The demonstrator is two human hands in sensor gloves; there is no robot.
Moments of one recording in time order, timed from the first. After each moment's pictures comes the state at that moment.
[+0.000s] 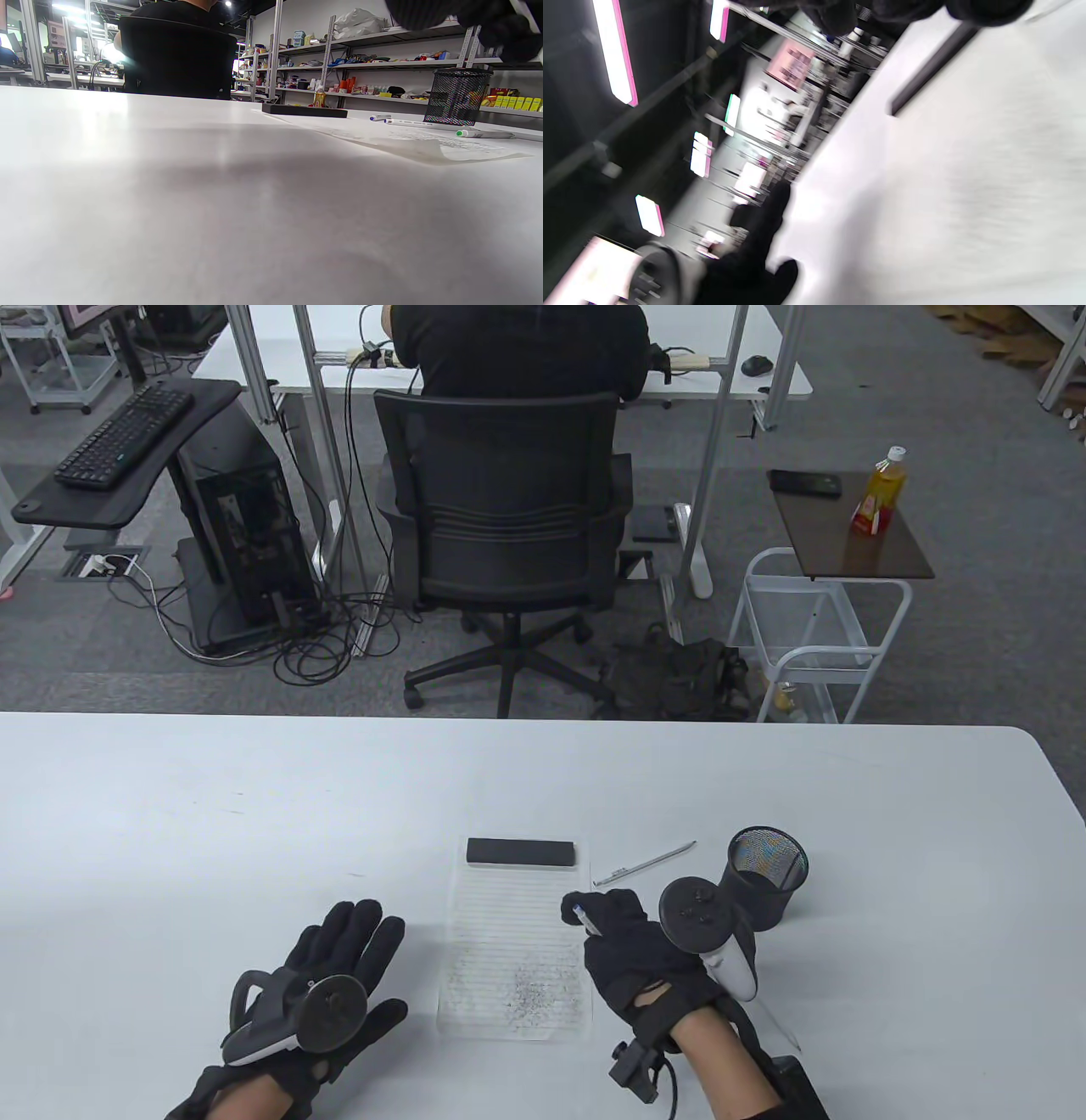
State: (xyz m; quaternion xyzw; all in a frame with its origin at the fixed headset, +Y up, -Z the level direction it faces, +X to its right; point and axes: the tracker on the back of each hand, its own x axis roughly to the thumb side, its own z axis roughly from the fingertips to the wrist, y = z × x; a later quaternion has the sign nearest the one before) left_hand -0.246 -0.758 -0.314 0.00 -0.22 0.04 0.97; right_hand 0.111 -0.712 -0.352 0.18 0.15 0.85 0.47
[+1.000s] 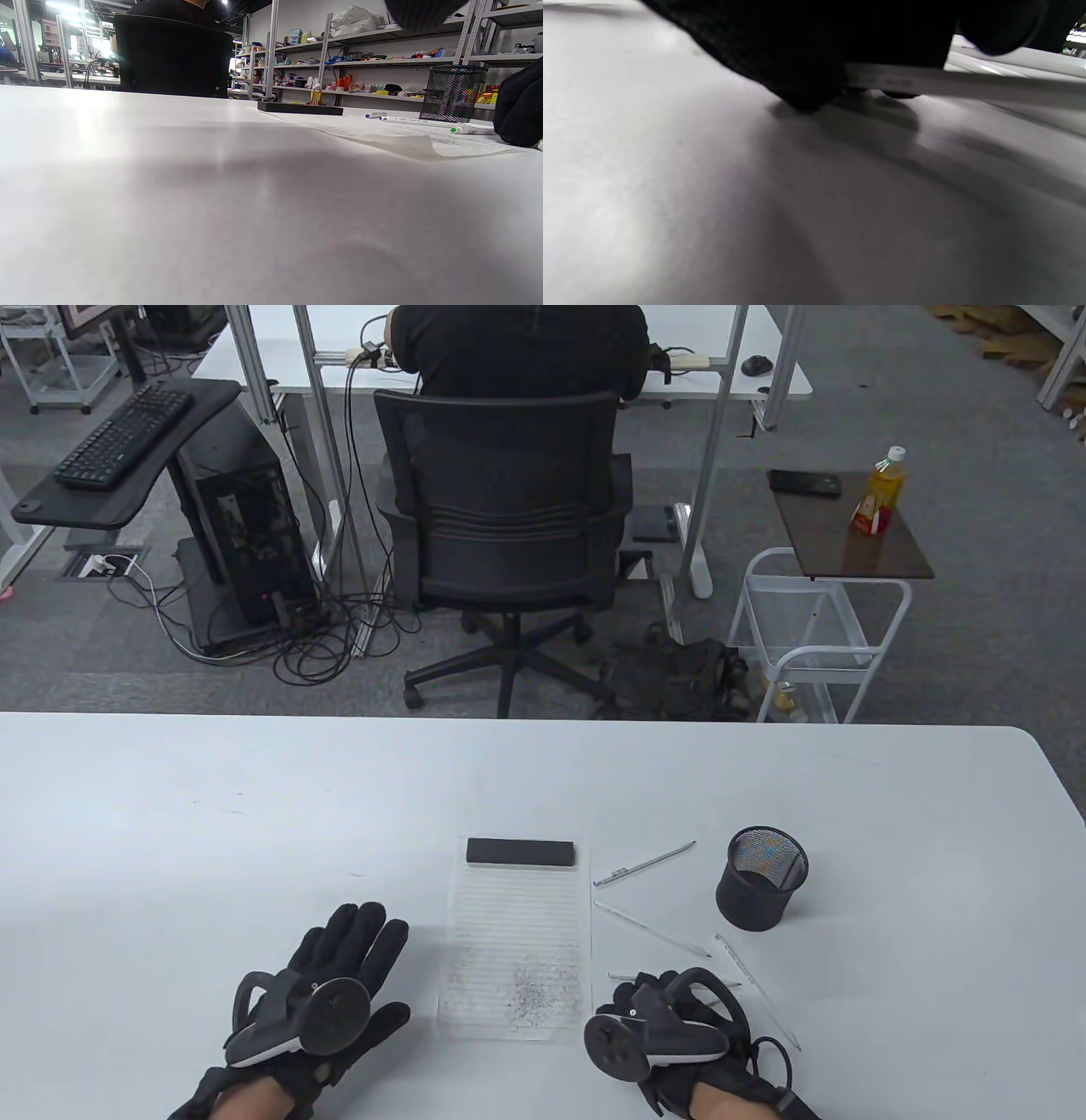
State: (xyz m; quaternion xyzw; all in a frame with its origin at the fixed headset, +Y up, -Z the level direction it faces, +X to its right) left_hand -0.243 -0.758 -0.313 0.00 -0.23 0.03 0.97; right_hand 0.092 -0.766 -0.303 0.36 0.07 0.93 -0.09
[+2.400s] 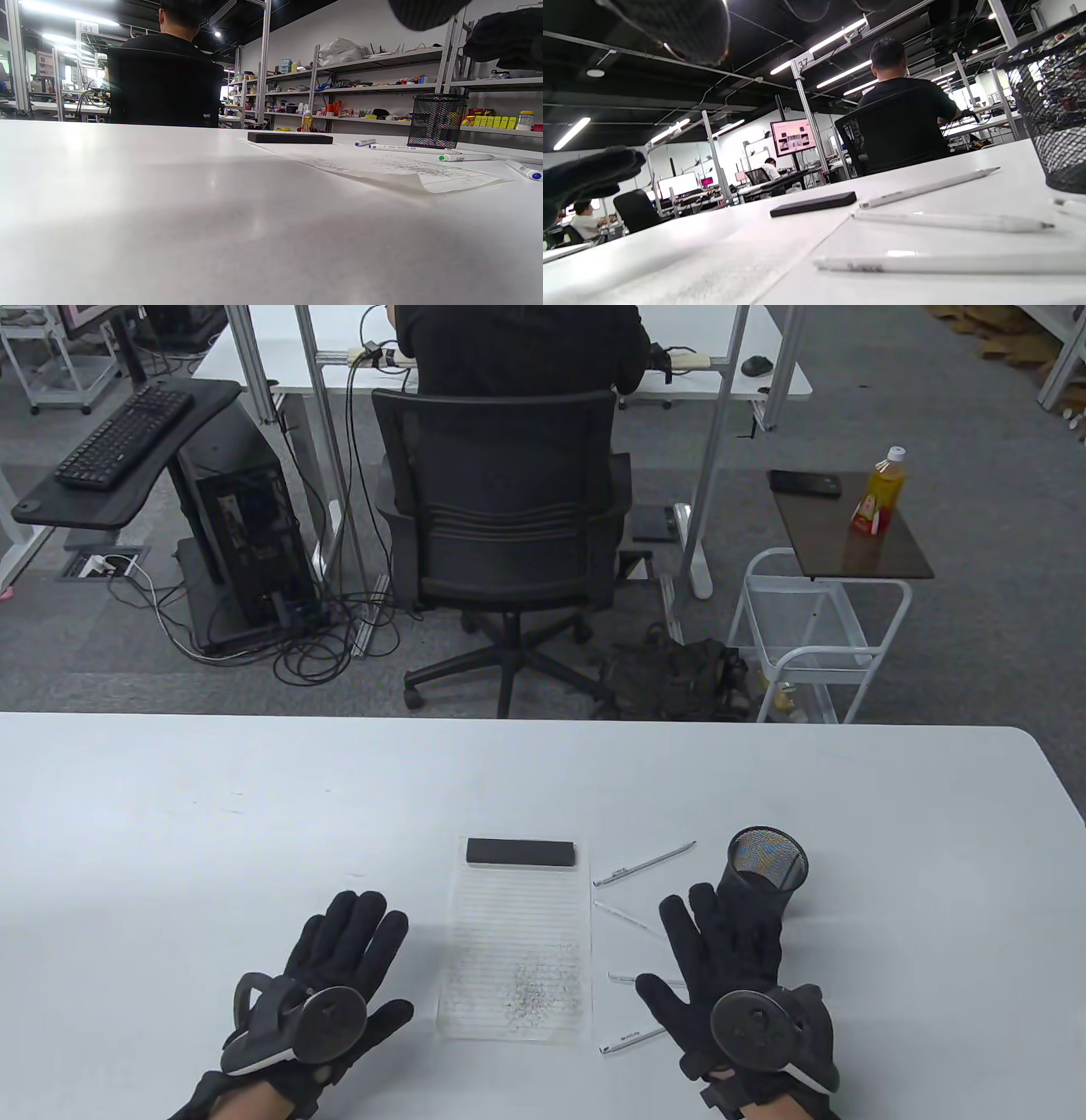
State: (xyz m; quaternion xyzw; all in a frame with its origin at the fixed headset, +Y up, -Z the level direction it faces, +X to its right) left_hand -0.241 -0.746 -0.306 0.05 -0.24 0.04 0.97; right_hand 0.178 -0.720 -0.298 0.20 -0.16 0.95 0.19
